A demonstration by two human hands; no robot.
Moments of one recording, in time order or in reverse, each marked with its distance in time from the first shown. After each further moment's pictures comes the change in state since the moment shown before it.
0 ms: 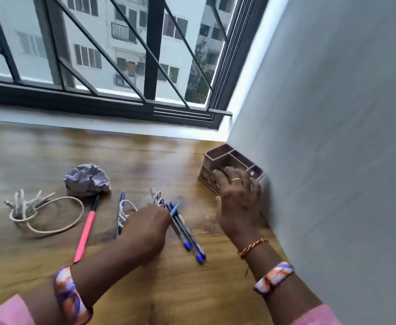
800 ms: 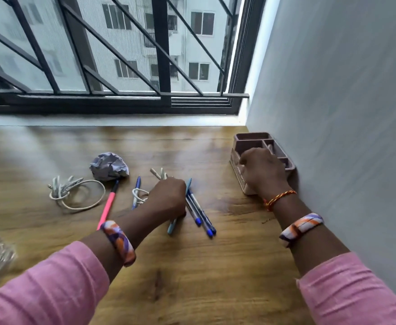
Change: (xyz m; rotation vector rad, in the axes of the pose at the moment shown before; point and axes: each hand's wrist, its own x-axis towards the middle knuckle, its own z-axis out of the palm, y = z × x) left_hand 0.008 0.033 -0.016 -0.078 -0.037 -0.124; right_hand 0.030 0.047 -0.001 0.230 -0.216 0.034
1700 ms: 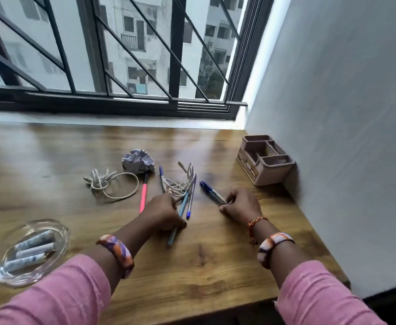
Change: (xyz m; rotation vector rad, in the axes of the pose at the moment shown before) left_hand -0.043 -0.100 0.035 -0.596 -0.123 -0.069; right_hand -0.086 -0.083 0.038 0.357 -0.256 0.348
